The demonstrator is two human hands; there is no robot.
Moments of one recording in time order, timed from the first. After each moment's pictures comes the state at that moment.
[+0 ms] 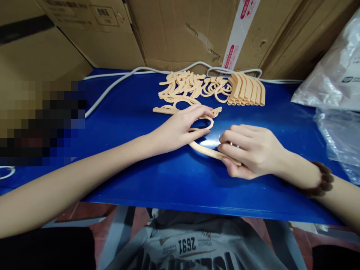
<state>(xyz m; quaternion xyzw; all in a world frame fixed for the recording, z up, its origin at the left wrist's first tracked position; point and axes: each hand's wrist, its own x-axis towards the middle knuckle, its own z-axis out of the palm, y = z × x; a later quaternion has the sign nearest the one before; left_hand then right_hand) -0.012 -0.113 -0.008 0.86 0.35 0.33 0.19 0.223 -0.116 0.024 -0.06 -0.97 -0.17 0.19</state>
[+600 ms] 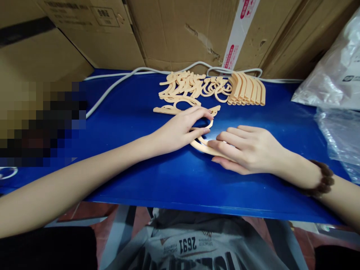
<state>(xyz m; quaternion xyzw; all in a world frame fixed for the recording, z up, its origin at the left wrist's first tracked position) -0.012 -0.112 -0.010 0.86 0.36 0.31 0.21 0.222 -0.114 0.020 -0.05 -0.96 -0.22 0.17</state>
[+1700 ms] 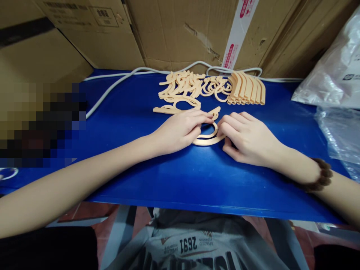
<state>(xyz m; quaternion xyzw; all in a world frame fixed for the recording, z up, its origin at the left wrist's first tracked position) -0.012 -0.114 -0.009 0.89 0.36 0.26 0.13 0.223 -0.100 0.012 -0.17 -0.96 -0.17 0.13</state>
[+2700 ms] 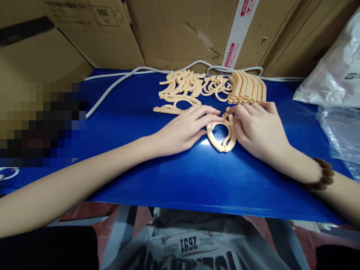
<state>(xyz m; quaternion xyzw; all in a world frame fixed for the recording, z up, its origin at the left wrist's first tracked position) -0.011 -0.114 -0.011 0.91 0.30 0.27 0.10 0.231 -0.092 0.005 -0.37 -0.89 -0.20 0.16</state>
